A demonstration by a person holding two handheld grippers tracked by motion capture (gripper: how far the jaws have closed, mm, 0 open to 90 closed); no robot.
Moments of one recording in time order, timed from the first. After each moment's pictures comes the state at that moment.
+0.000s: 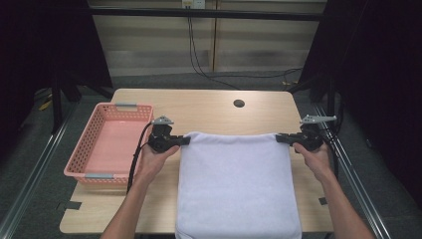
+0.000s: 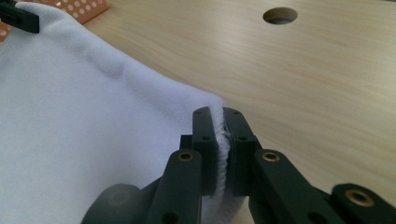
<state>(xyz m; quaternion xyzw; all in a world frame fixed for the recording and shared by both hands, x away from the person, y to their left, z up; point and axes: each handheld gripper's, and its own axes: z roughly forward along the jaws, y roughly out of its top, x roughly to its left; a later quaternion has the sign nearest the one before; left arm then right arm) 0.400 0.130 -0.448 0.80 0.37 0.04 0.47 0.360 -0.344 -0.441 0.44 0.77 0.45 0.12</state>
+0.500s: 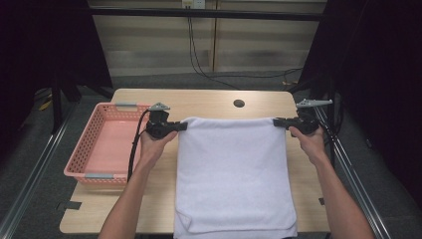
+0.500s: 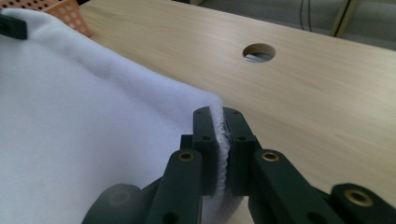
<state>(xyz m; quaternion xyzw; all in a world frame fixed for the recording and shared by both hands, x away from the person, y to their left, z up) 0.430 0.133 -0.425 0.79 0.39 0.09 0.47 0.401 -0.338 -0.419 0.45 0.76 0.45 0.15</state>
